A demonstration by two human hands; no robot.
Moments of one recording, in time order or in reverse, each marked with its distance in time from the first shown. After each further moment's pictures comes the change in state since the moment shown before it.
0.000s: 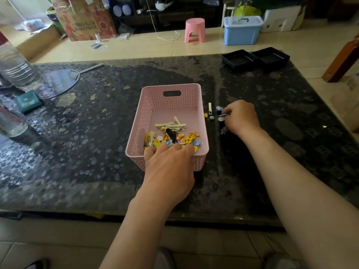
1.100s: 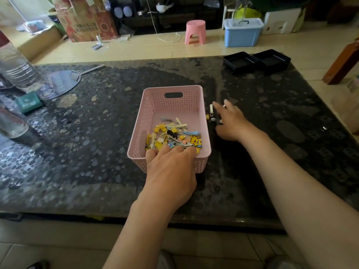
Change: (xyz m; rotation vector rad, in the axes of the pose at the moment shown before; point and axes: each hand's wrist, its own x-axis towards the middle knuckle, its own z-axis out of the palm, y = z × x) left_hand -0.001 0.001 0.000 0.004 0.018 -0.002; right_hand 0.003 -0.005 0.009 -0.092 -0.357 -0.103
